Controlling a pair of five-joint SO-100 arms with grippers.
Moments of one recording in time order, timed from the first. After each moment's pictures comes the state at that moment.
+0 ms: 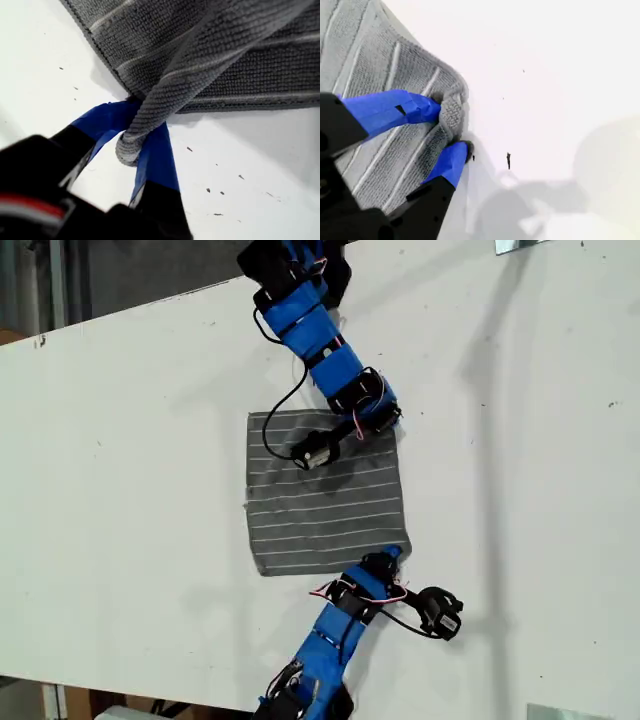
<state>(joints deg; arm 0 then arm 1) 23.5 64.1 88.9 55.0 -106.6 -26.6 70.2 97.4 62.6 81.1</state>
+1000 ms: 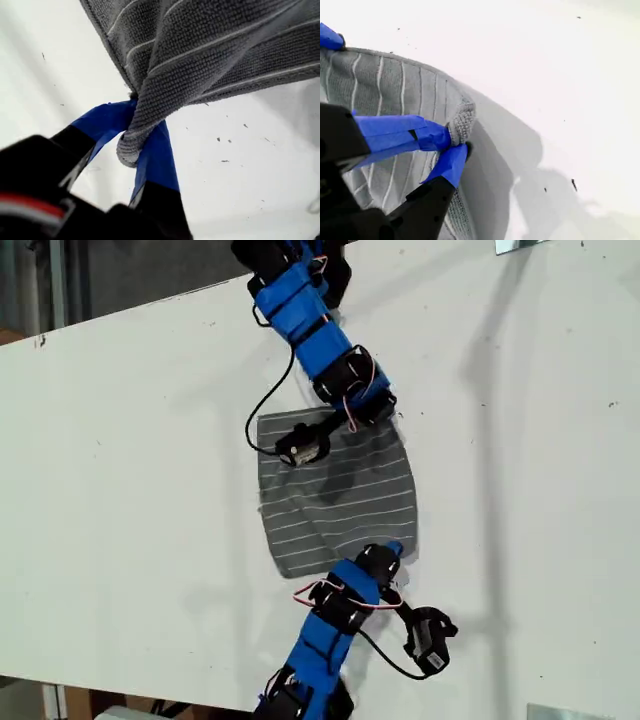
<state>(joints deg) 21.4 68.2 62.9 73.0 -86.4 -27.7 80.2 83.7 84.1 80.9</state>
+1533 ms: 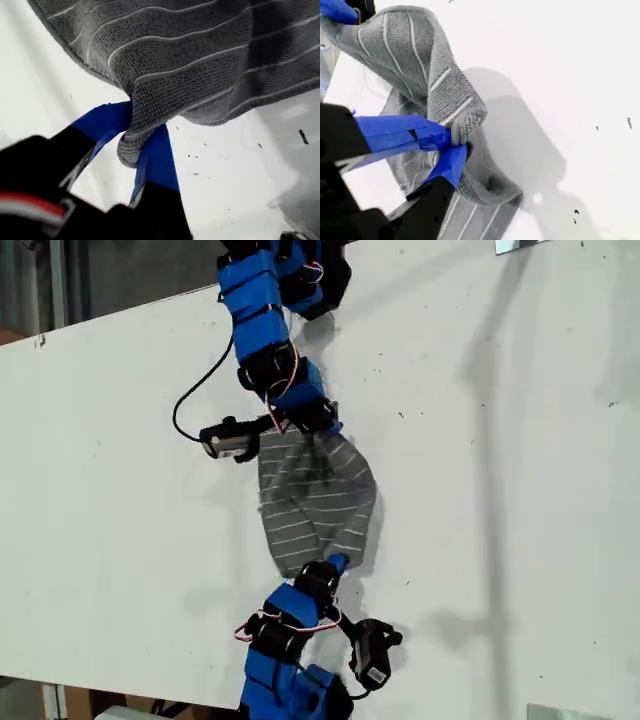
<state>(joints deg) 9.4 96.3 87.3 72.7 -83.7 -10.4 95.1 84.7 86.0 69.3</state>
